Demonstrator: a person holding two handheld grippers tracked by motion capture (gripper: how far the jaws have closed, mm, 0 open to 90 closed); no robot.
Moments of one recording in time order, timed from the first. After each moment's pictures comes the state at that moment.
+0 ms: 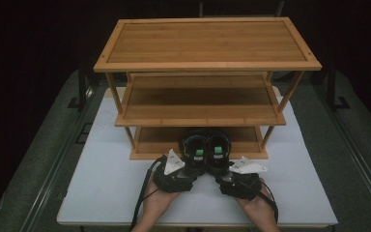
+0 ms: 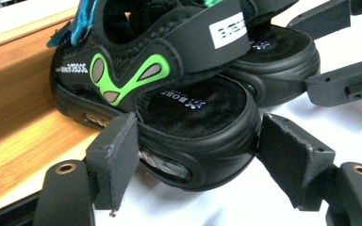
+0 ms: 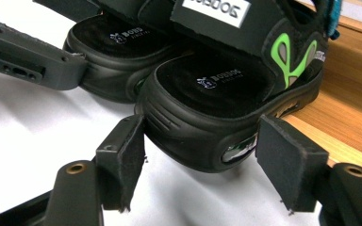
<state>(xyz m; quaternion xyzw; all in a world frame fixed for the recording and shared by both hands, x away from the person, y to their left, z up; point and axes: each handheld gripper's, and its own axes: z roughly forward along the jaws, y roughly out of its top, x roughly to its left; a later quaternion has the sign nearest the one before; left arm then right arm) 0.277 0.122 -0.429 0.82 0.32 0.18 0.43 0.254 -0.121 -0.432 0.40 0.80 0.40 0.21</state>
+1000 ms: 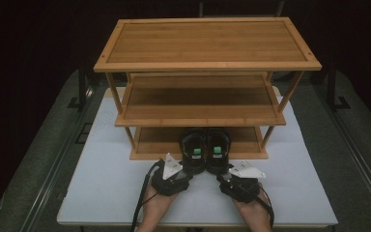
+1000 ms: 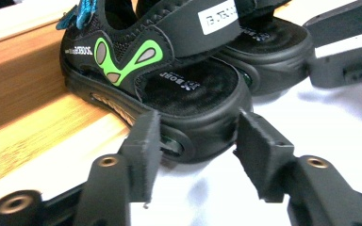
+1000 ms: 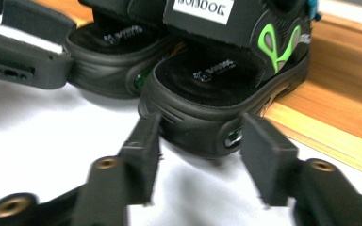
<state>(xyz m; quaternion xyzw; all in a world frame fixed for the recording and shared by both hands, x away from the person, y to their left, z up) 0.266 0.127 -0.438 0.81 0.33 0.20 0.43 0.245 -0.115 -0.441 0.44 0.77 0.40 0.24</state>
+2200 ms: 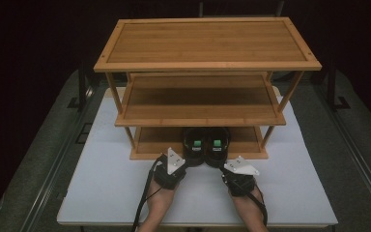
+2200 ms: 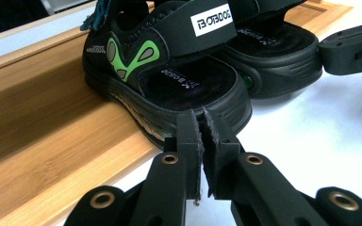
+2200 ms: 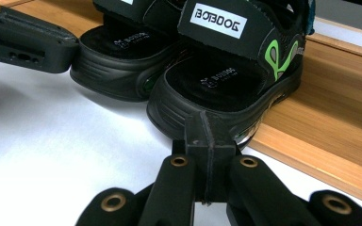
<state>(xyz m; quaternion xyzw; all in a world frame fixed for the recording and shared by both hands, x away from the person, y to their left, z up) 0.284 0.119 -0.438 0.80 0.35 0.24 0.42 0.258 -0.103 -0.442 0.45 0.75 0.40 0.28</state>
